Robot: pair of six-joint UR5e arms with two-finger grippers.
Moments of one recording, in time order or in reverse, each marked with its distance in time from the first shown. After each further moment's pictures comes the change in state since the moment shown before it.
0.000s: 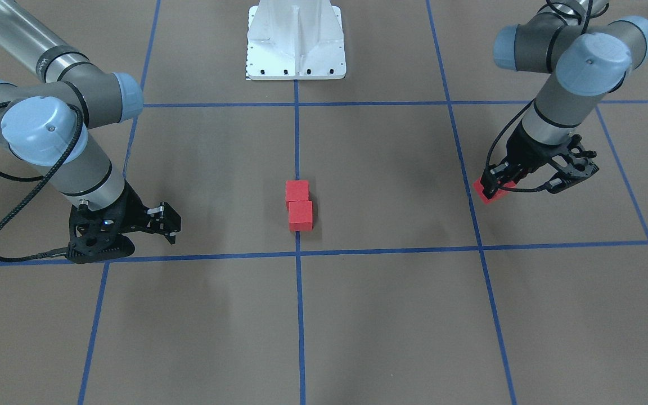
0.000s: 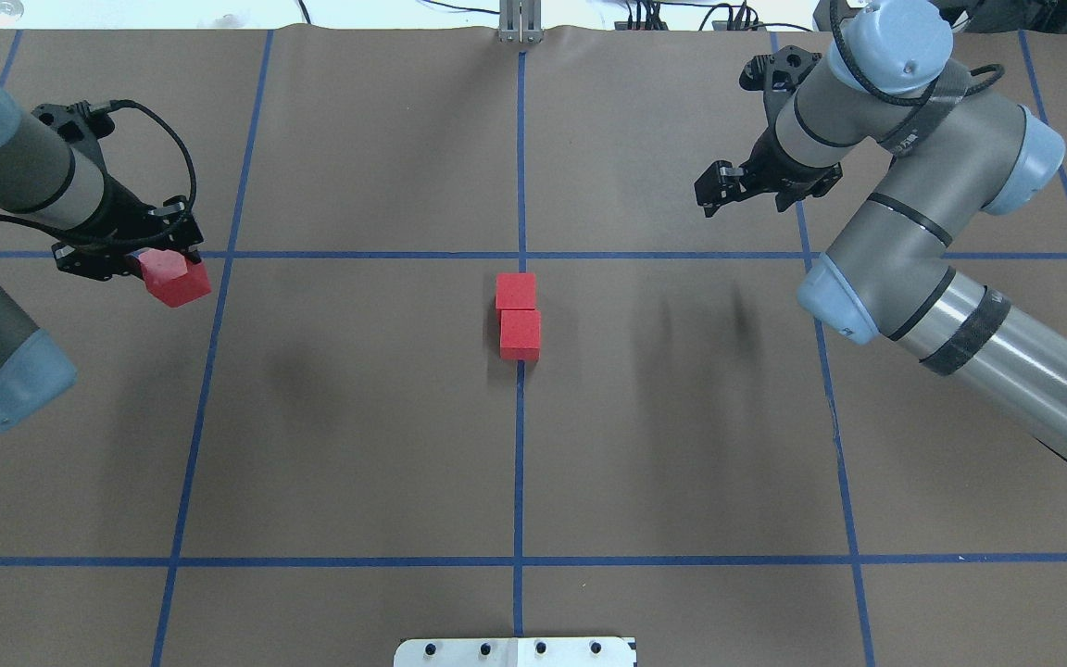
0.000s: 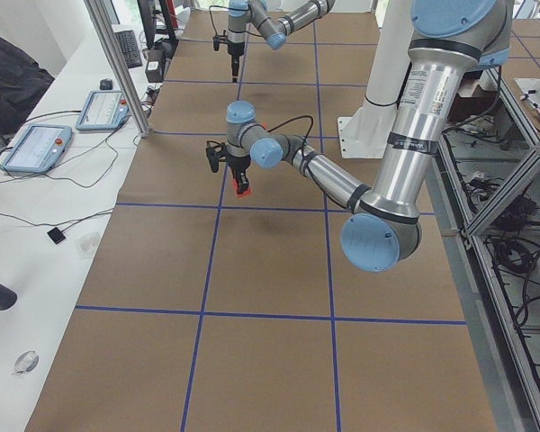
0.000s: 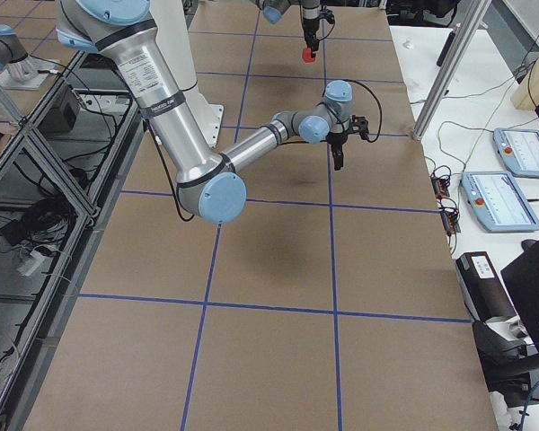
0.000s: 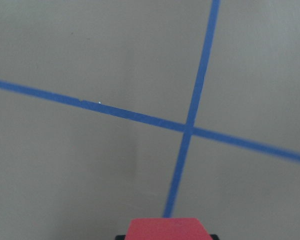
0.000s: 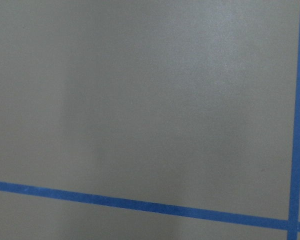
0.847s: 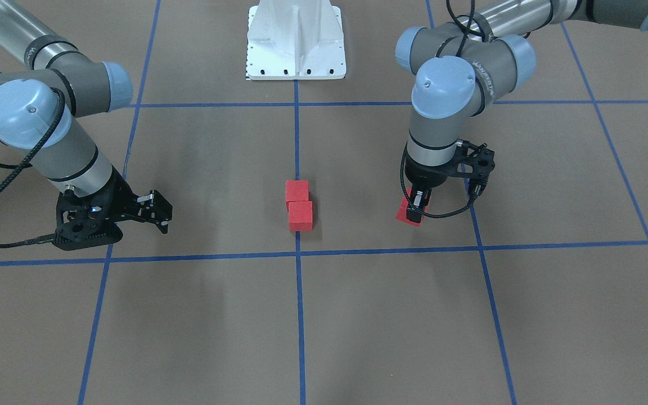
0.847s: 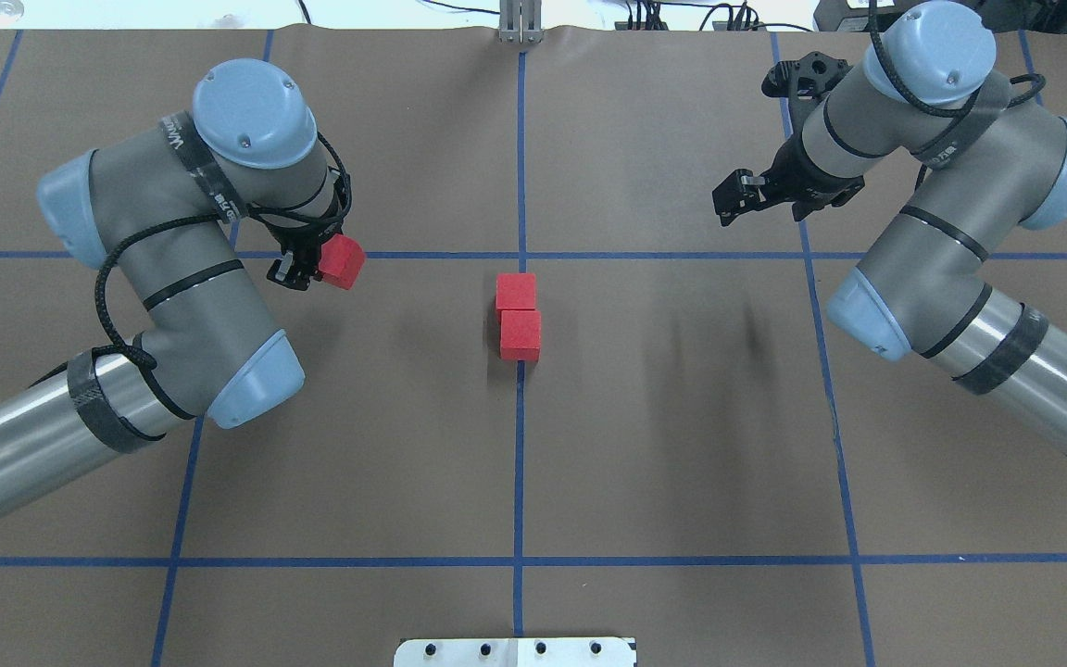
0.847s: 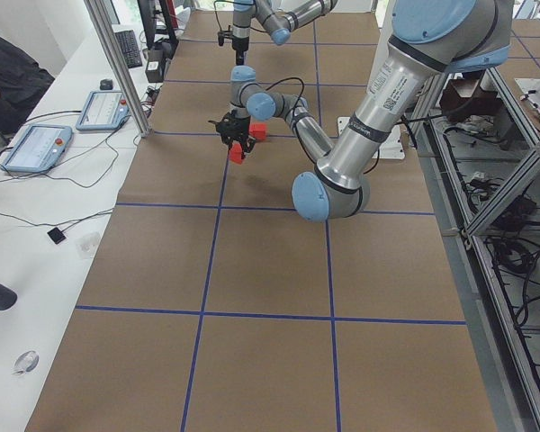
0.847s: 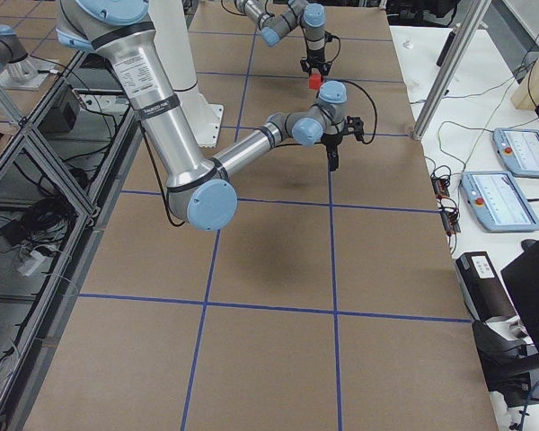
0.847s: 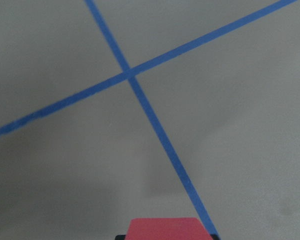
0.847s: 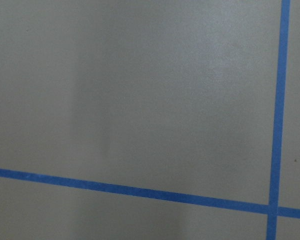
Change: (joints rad) left arm 0.180 -0.354 0.158 0.262 0.193 -0.809; right arm 0.004 -0.076 0.098 0.001 0.025 0.002
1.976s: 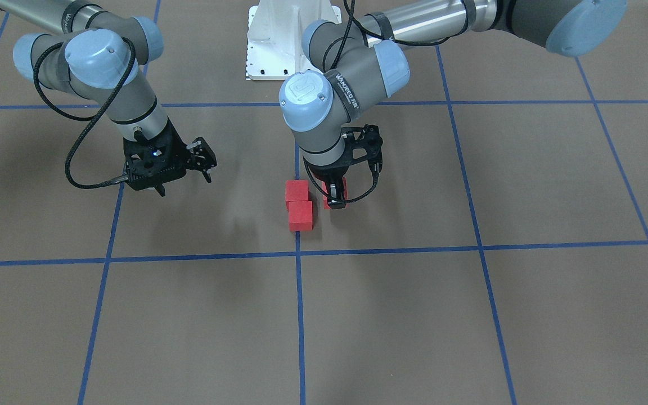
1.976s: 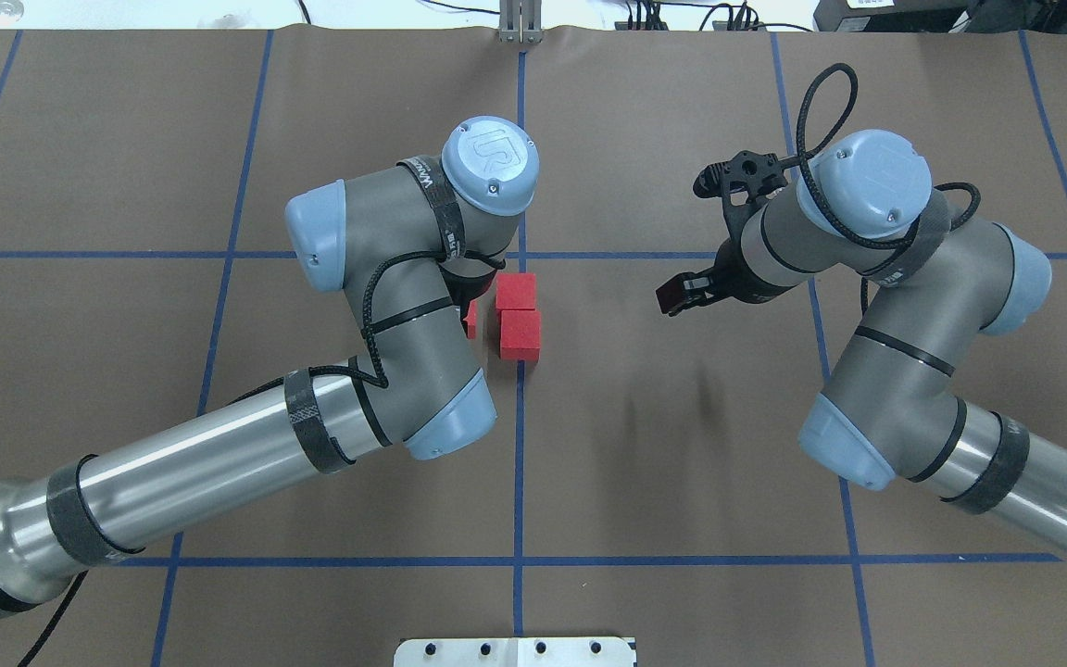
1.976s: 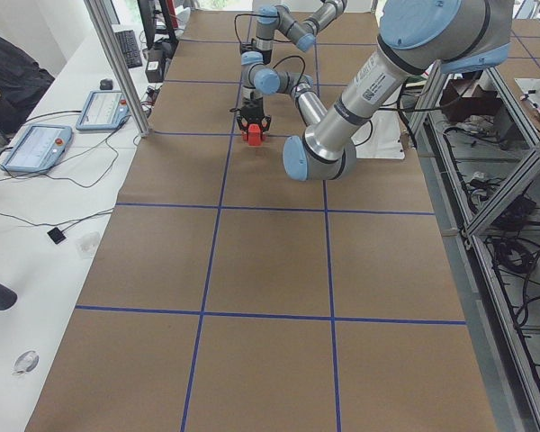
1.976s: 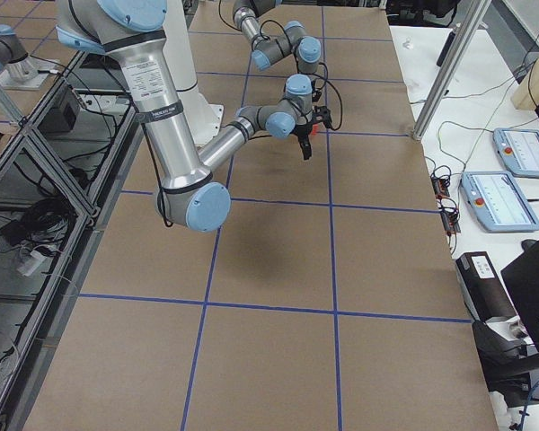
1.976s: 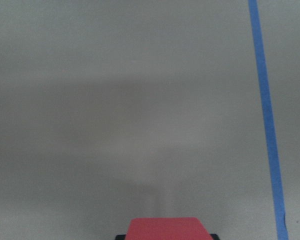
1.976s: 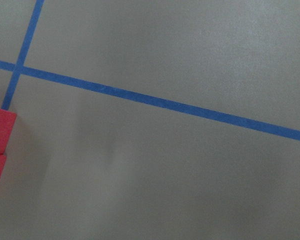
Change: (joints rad) left arm 0.131 -0.287 0.284 0.118 -0.006 -0.379; right arm -0.179 -0.052 0.163 -0.028 -0.120 0.019
